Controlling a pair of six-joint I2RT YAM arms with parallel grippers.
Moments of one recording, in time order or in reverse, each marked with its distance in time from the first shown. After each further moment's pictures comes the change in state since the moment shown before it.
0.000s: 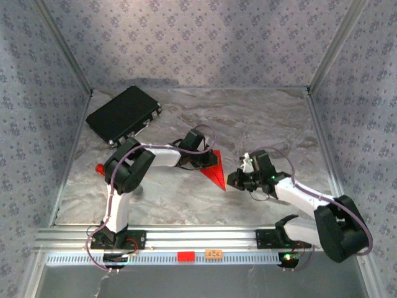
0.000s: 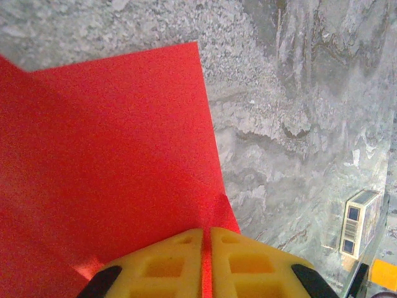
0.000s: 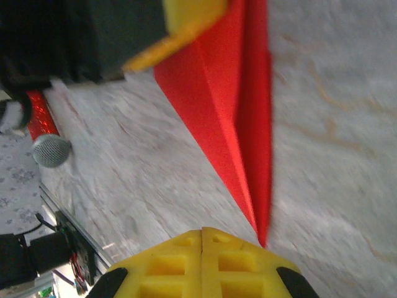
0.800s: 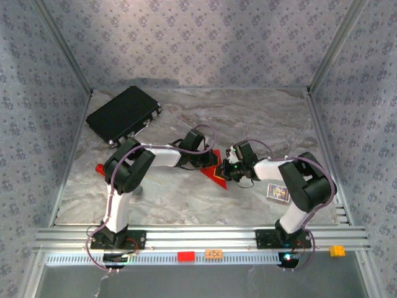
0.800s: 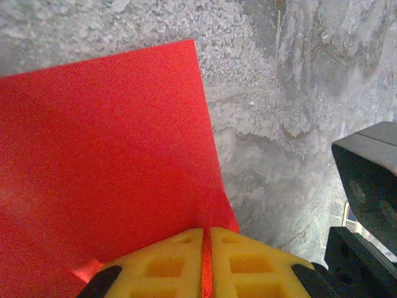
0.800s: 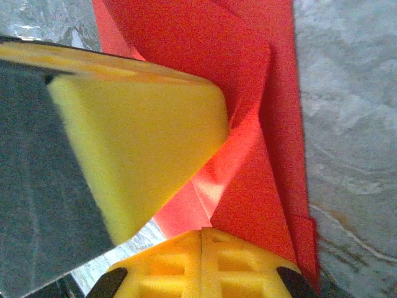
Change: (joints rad) left arm 0.000 0.001 0.000 0.004 0.000 -0.004; right arm 0.029 0.456 0.167 0.235 -0.006 0.050
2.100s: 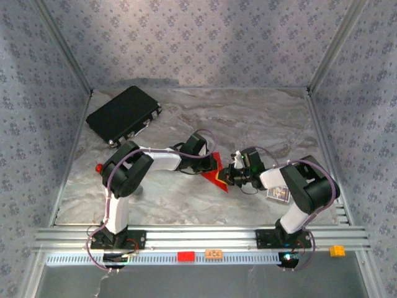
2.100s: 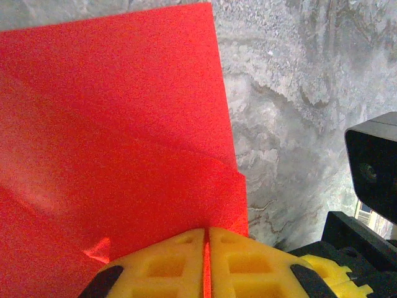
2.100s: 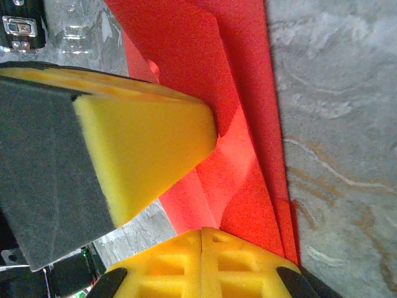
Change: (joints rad) left arm -0.042 -0.054 -0.045 -0.048 -0.068 -0.052; right arm -0.034 -0.028 -0.168 0.246 -0.101 0.059
